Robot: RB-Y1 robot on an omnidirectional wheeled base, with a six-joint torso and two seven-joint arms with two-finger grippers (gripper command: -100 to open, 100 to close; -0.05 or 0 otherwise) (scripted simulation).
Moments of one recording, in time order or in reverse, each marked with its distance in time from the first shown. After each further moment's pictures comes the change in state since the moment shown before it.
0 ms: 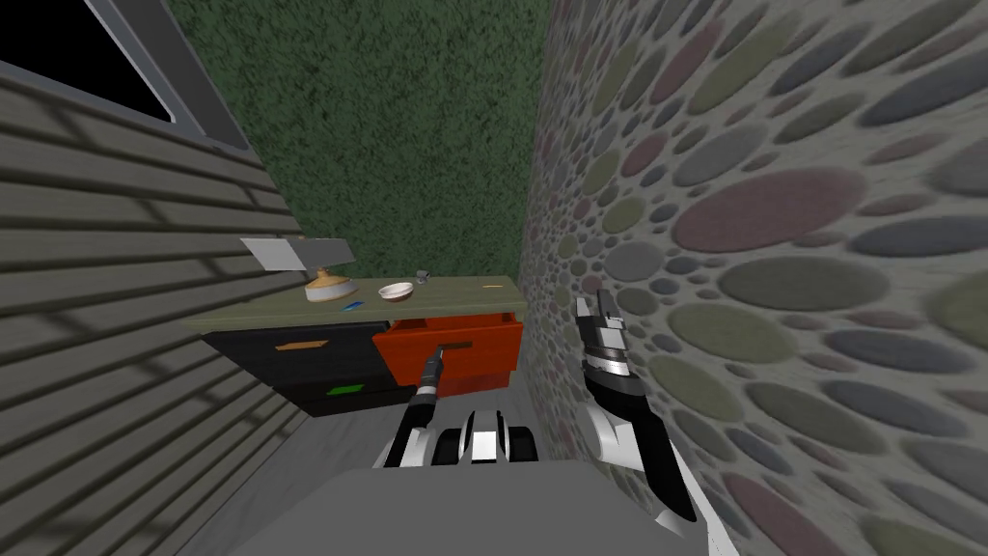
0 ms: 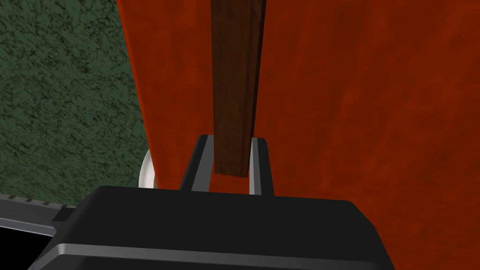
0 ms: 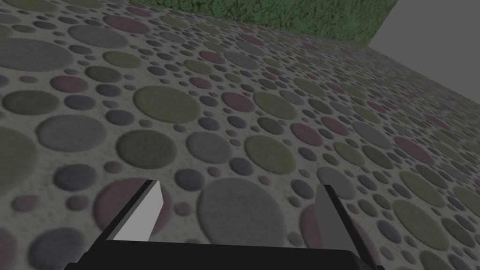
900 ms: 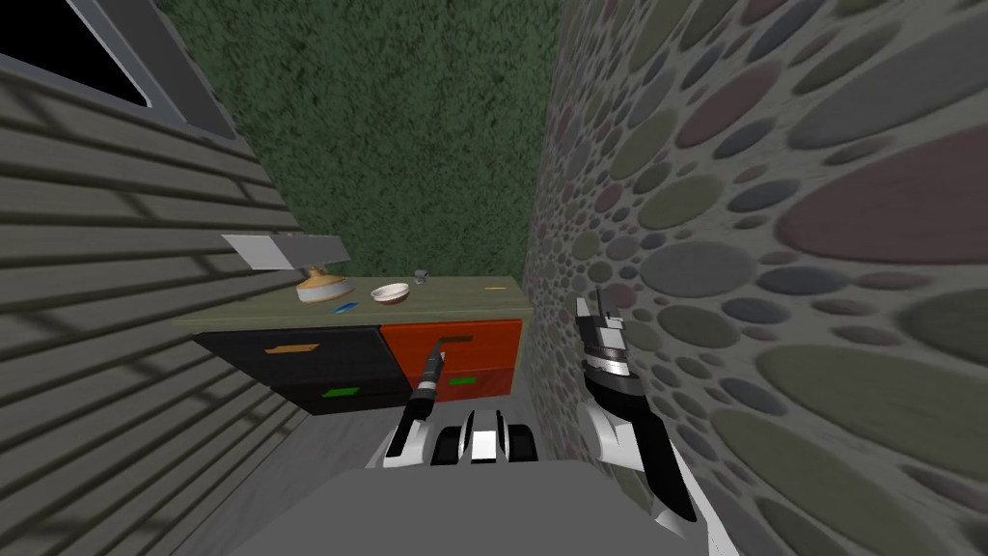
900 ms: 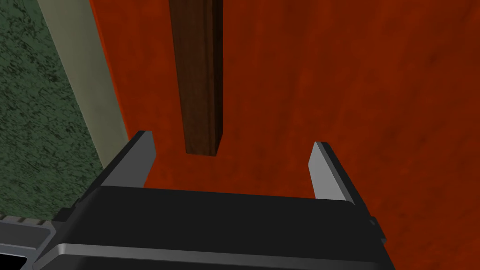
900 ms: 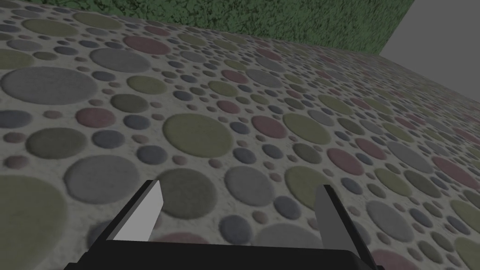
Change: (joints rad) left arm -0.091 0.037 0.034 0.118 -0.053 -0.011 0.085; right arm 0.000 0.000 0.000 0.000 0.000 0.000 0.000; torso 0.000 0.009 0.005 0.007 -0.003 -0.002
